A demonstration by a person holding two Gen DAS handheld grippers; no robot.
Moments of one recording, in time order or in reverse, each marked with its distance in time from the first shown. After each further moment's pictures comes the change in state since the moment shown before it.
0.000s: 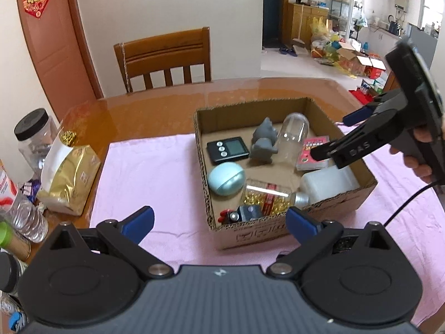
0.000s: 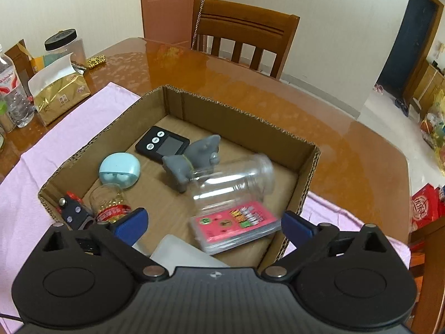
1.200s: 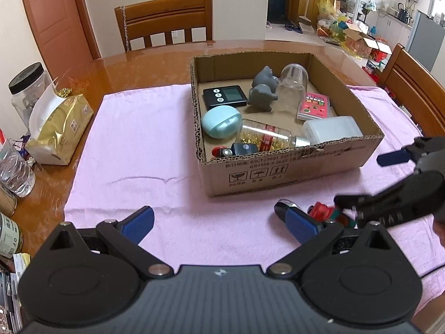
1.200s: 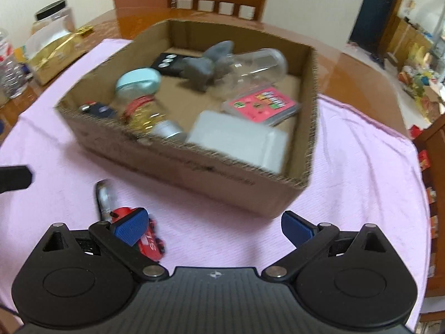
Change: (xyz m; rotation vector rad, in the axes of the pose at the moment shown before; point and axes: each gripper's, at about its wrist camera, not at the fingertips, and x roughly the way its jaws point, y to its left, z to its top) left arm 0.017 -0.010 -0.049 -0.037 0.114 -0.001; right arm -0.012 0.062 -0.103 0.143 0.103 -0.063
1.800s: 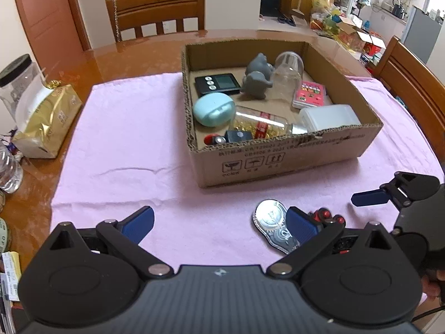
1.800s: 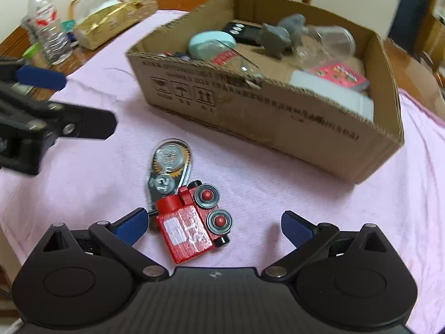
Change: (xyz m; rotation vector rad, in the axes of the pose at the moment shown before) left arm 0.016 0.000 -0.005 0.012 0.039 -0.044; right arm 0.016 0.053 -0.027 -0.042 0.062 0.123
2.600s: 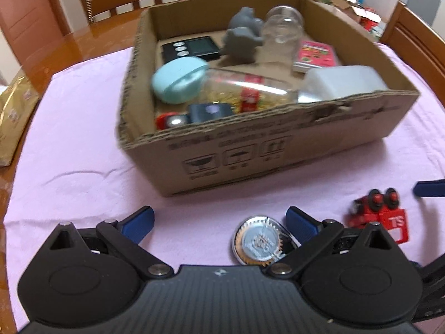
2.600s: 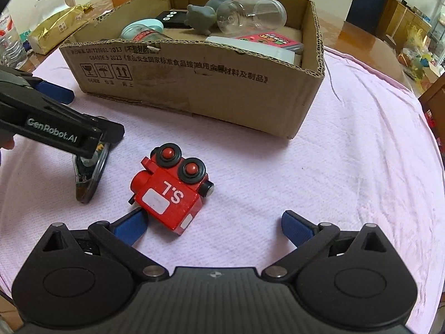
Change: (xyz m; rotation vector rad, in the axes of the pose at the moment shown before) left arm 0.089 -0.022 0.005 0.054 0.078 0.016; right arm -0.003 -0.045 -0.031 0.087 -0.011 -0.132
